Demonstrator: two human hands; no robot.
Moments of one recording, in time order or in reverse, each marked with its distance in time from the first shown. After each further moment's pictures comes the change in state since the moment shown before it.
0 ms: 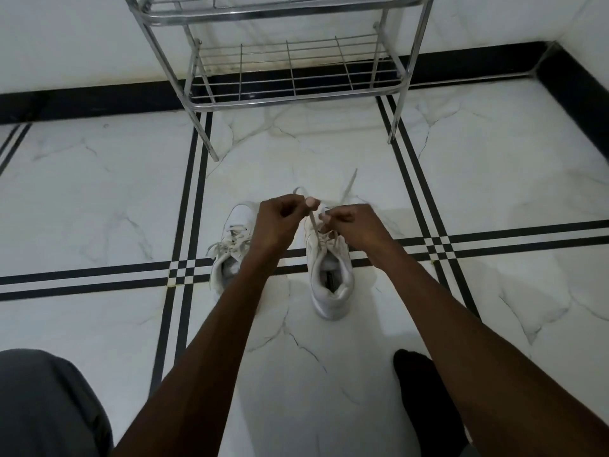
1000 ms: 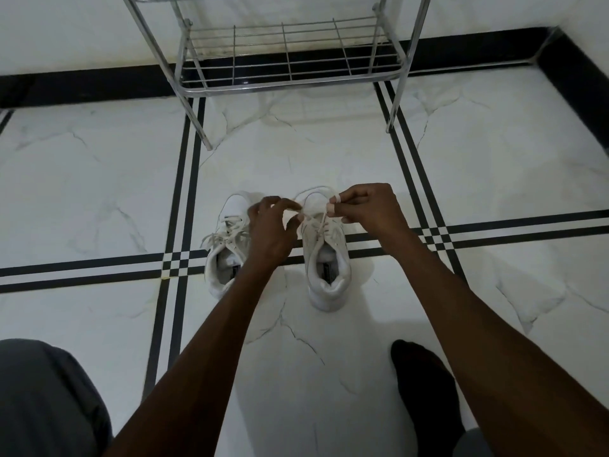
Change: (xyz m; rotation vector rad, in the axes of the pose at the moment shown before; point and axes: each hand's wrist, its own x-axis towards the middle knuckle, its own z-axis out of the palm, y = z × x) left_hand 0.005 -0.058 0.002 0.608 0.054 0.058; right_hand 0.001 0.009 -0.022 0.202 0.096 -0.072
